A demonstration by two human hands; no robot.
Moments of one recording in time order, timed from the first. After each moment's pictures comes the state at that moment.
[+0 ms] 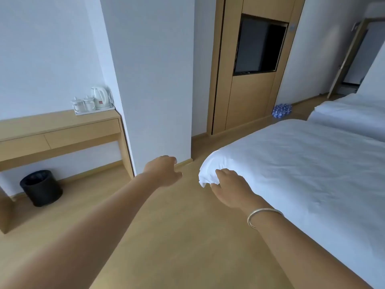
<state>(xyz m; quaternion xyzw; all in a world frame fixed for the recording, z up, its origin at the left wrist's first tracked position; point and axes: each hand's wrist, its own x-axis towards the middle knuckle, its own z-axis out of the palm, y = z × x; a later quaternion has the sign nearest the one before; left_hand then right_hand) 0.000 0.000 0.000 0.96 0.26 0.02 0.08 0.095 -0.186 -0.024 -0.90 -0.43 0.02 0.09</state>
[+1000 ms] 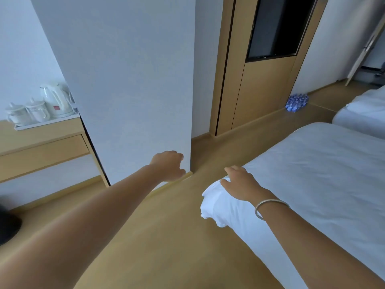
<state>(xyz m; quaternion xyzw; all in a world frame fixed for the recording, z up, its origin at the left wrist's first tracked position) 0.416 0.290 -0.026 0.98 0.20 -0.04 0.03 0.526 0.099 -0.064 -0.92 -0.37 0.09 0.08</state>
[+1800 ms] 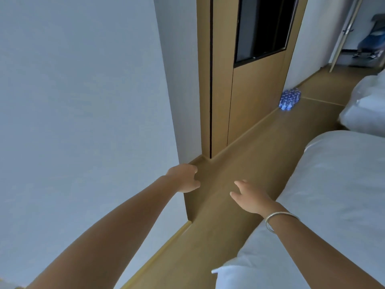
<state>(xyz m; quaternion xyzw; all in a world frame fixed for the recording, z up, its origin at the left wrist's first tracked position) 0.860 0.528 -0.048 0.98 0.12 -0.11 0.07 0.924 0.331 -0.092 -0.94 -0.26 0.17 0.11</state>
